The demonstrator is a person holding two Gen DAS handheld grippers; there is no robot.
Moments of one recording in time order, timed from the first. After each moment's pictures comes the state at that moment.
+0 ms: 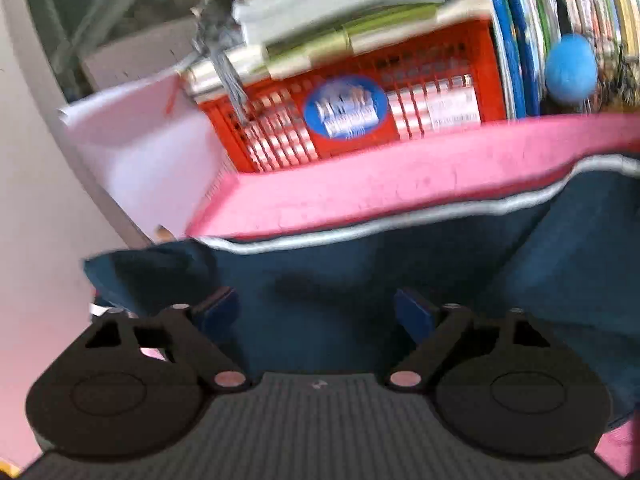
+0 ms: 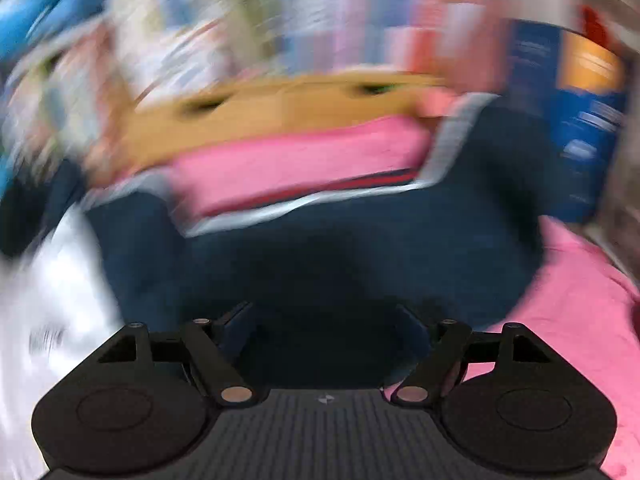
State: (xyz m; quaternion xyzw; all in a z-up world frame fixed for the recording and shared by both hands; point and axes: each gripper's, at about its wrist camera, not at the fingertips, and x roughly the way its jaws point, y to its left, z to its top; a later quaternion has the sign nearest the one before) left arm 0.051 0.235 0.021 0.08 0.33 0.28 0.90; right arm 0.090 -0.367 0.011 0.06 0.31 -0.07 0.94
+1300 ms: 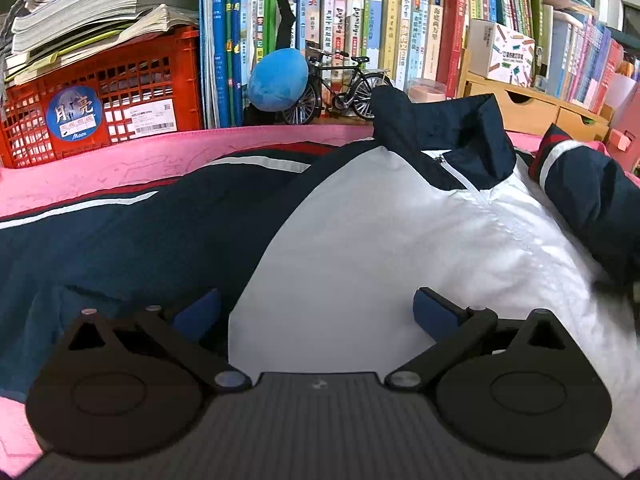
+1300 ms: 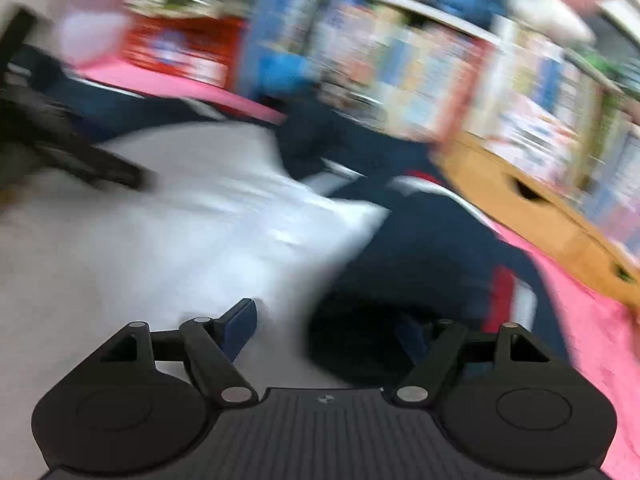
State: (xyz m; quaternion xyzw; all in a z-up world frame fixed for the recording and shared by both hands) left arm 0.059 0.105 -0.015 -0.01 0.34 0.01 0.94; right arm 0.064 -0.149 -0.016 -0.24 0.29 0.18 0.91
